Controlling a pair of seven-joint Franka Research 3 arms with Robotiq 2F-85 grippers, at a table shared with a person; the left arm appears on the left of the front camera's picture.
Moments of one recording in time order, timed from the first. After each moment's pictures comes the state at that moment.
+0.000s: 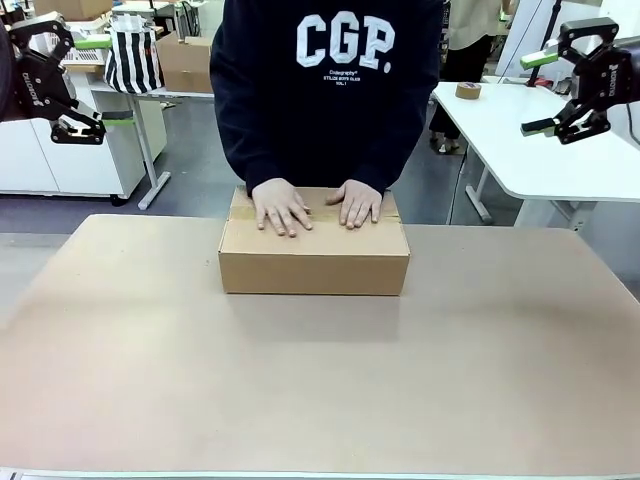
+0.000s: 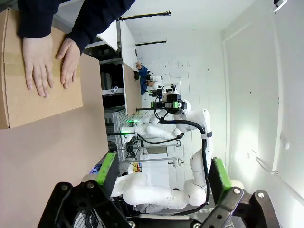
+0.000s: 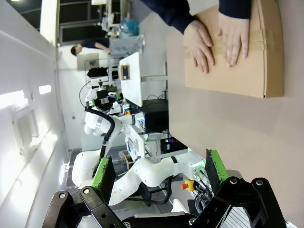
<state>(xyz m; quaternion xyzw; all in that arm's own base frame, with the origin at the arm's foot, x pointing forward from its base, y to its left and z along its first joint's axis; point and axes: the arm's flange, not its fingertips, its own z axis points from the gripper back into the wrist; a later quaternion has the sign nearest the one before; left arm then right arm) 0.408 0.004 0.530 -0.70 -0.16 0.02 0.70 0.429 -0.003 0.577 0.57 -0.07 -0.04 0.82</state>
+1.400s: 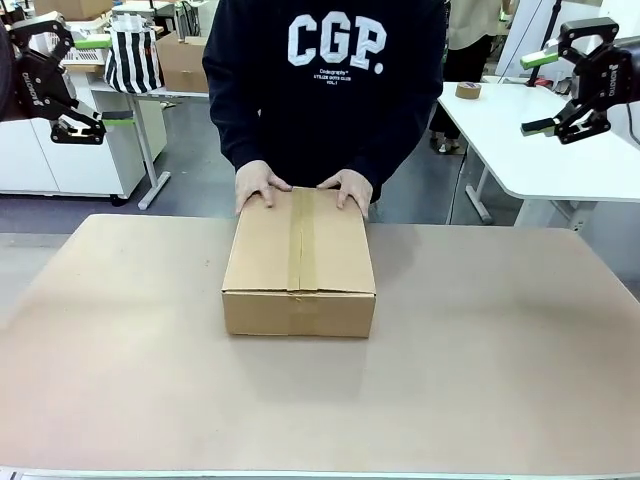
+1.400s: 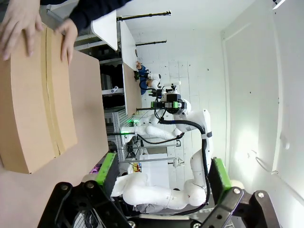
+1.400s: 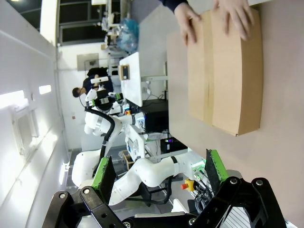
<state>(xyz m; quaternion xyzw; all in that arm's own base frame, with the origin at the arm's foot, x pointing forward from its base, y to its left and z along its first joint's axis) 0.408 0.004 0.530 -0.70 -0.16 0.02 0.70 0.429 -0.003 0.577 0.57 -0.07 -0.04 0.82</state>
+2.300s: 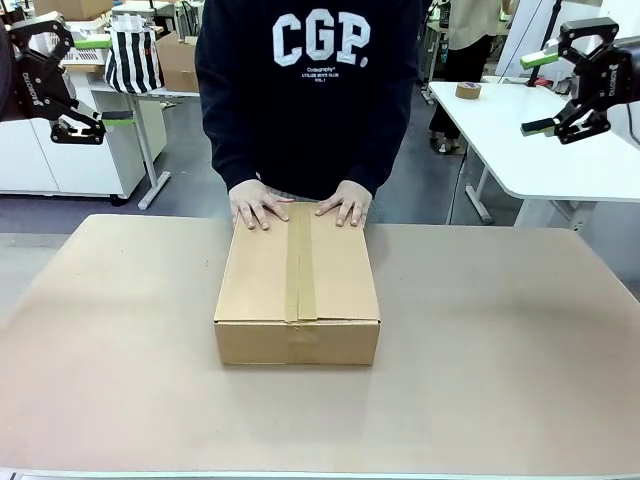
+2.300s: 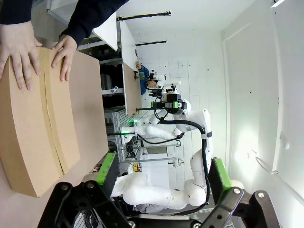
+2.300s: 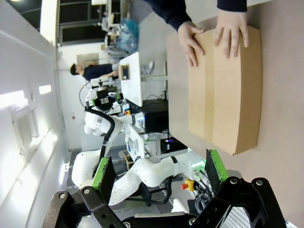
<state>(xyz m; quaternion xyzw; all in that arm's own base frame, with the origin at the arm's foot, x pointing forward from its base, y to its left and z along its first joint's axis) 0.408 0.004 0.530 -0.70 -0.16 0.02 0.70 0.429 -0.003 0.577 0.57 -0.07 -0.04 0.82</state>
